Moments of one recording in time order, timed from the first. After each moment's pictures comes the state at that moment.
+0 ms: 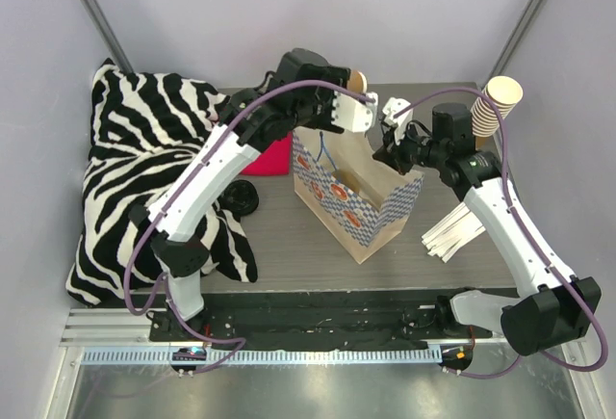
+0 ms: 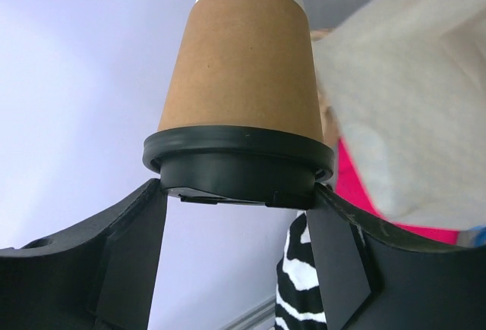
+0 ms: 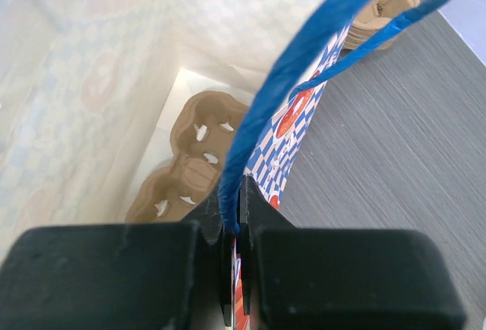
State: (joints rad) left arm -0.83 1.84 2.28 -0.96 -0.20 1.24; right arm 0.26 1.20 1.18 -0.50 -0.57 -0.45
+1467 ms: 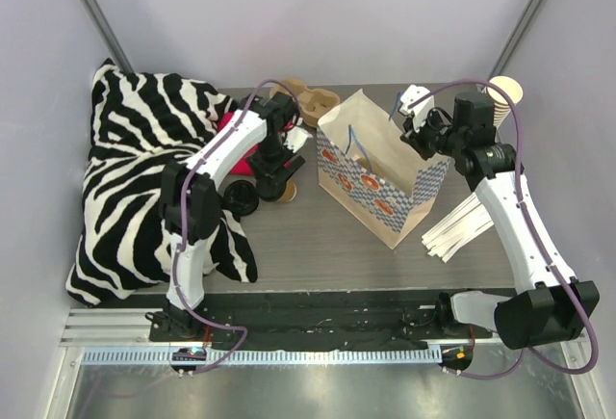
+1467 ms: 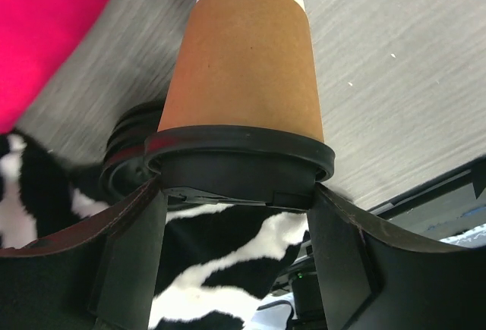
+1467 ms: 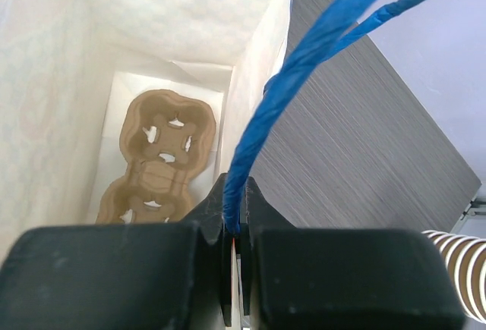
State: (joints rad) left arm -0.50 2.05 1.94 -1.34 0.06 0.29; right arm 0.13 1.24 1.26 -0.54 -0.46 -0.62
